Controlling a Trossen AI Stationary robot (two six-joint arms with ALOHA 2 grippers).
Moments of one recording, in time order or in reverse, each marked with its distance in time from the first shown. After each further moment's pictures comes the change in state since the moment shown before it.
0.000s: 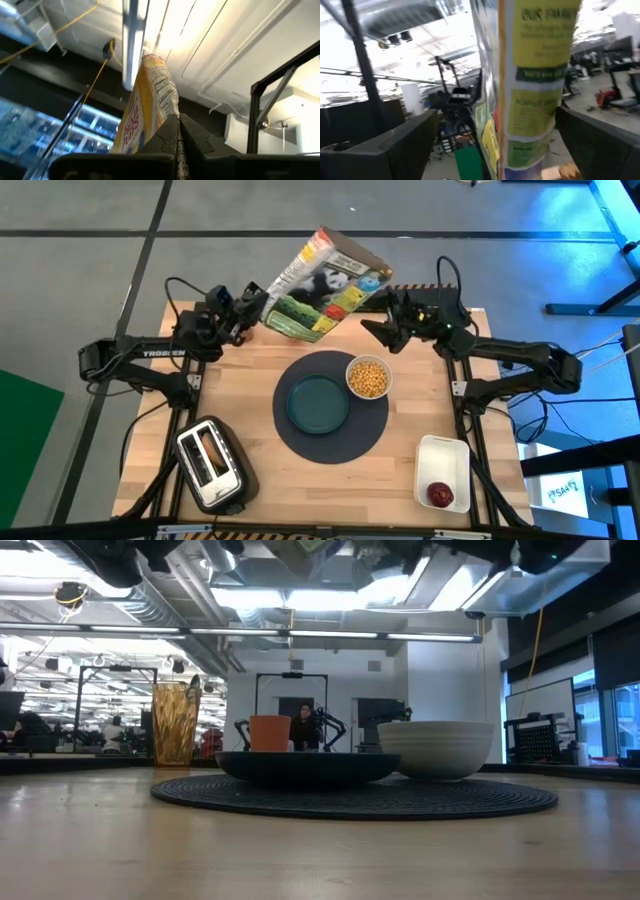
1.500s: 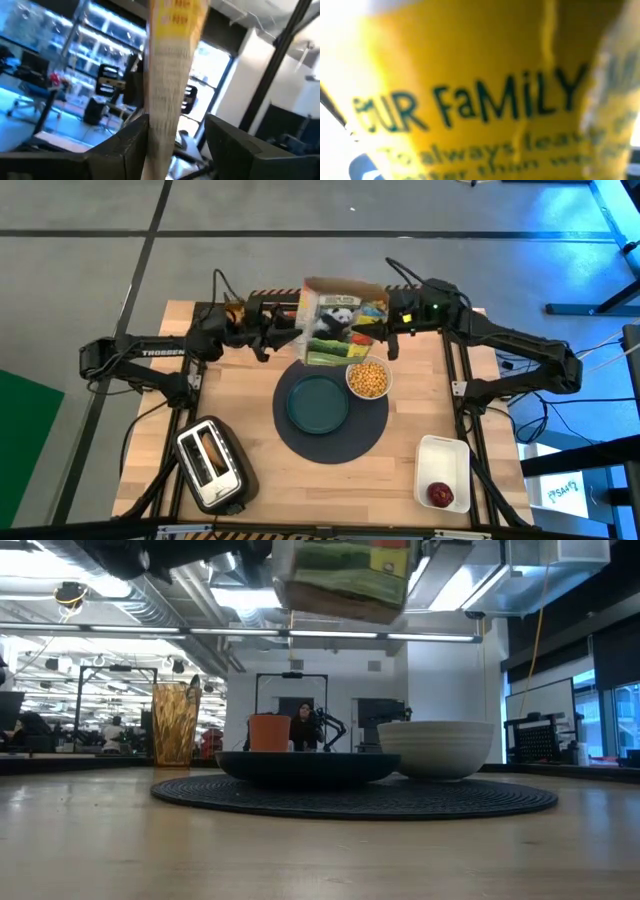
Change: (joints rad) left arm -0.029 0.014 0.076 -0.595 0.217 0.057; right arm 0.013 -0.018 0.302 -0.885 -0.093 -0.303
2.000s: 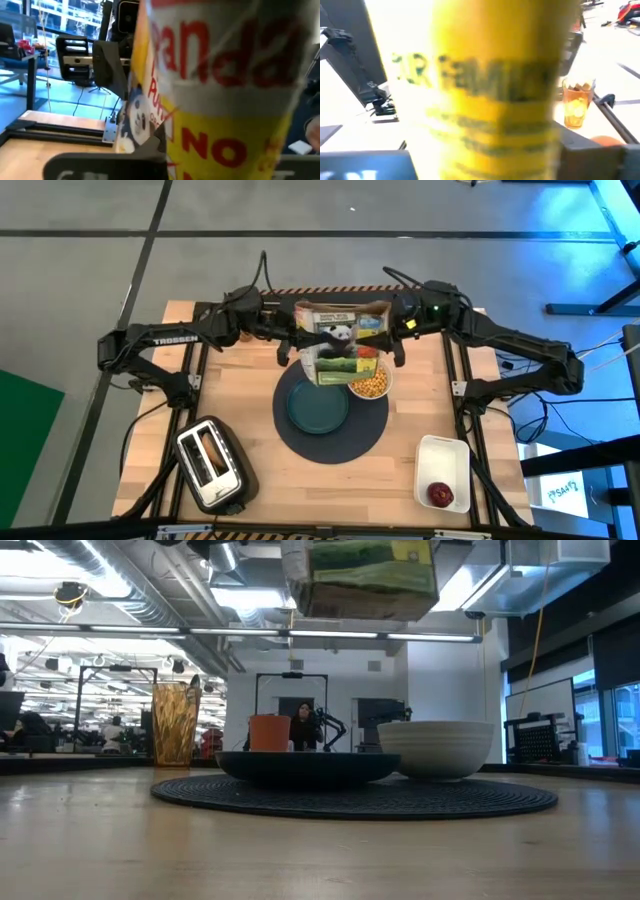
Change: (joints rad) left arm -0.029 0.167 0.354 -0.444 0.183 0.249; right arm 0.000 -0.024 0.000 -0.050 -0.086 -0.042
